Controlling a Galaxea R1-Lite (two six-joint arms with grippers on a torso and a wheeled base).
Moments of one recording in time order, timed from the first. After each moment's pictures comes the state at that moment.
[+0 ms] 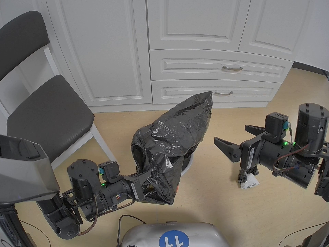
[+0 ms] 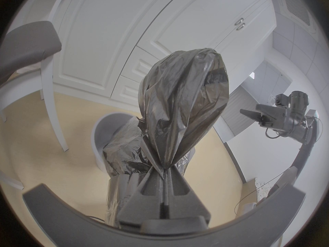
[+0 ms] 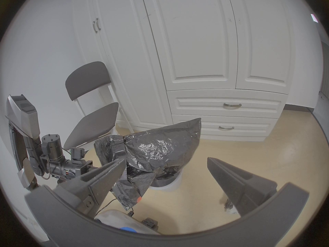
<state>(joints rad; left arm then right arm) -0.63 2.03 -0.30 -1.52 -0.11 -0.44 0.73 1.47 -0.65 -0.64 -0.27 0.08</state>
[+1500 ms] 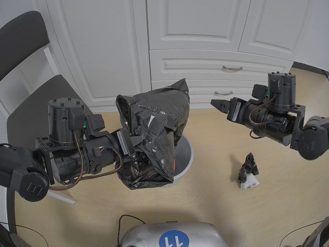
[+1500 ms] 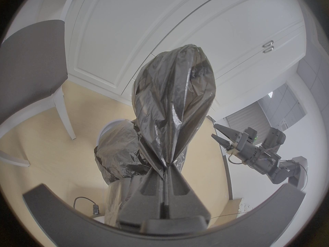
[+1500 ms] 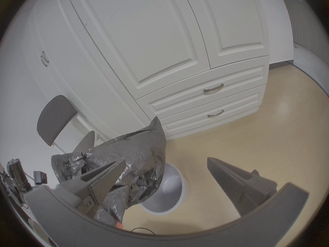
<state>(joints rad) -0.60 1.63 -0.74 -0.57 -0.08 -0.66 0.53 1.72 -1.01 -0.50 -0.20 0.42</state>
